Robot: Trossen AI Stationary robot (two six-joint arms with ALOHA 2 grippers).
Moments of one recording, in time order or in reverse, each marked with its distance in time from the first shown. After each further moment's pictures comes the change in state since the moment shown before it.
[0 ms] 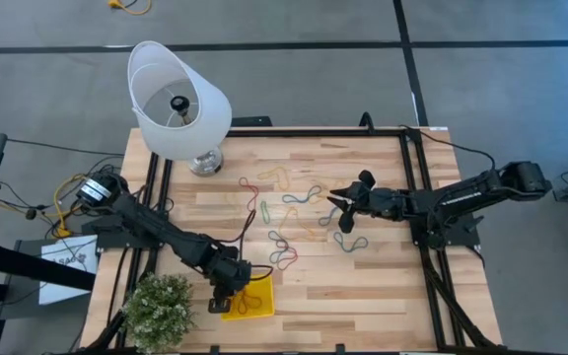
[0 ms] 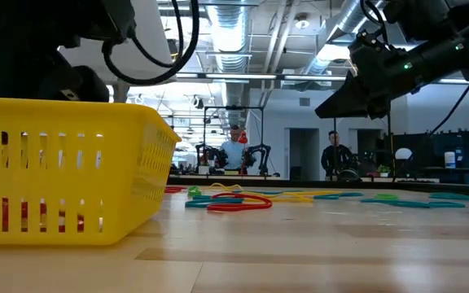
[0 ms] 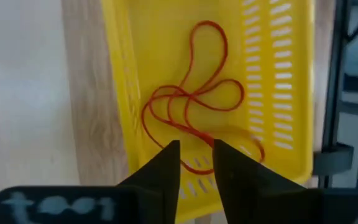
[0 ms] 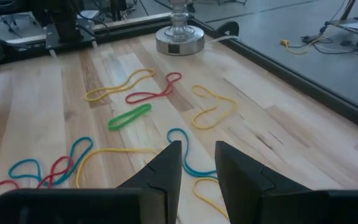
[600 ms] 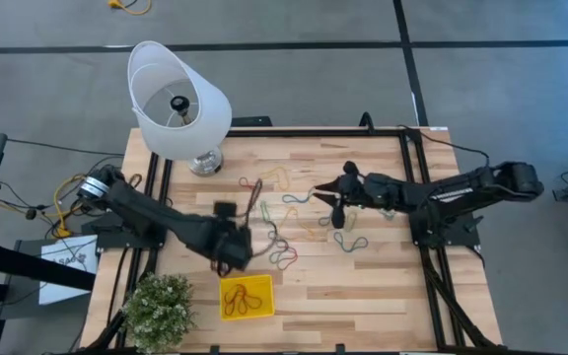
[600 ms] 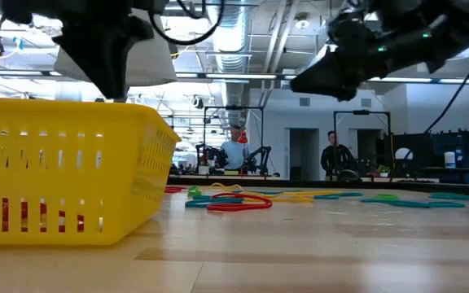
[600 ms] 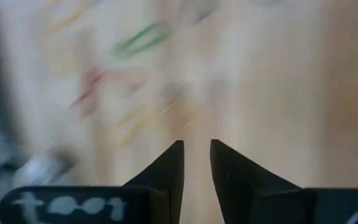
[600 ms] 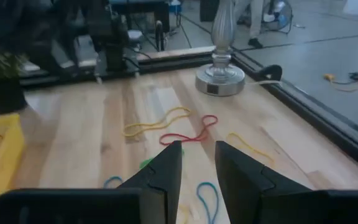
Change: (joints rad) left arm 0.109 -0.022 0.276 -0.641 -0.612 0.222; right arm -0.102 0.110 0.139 0.099 -0.265 -0.153
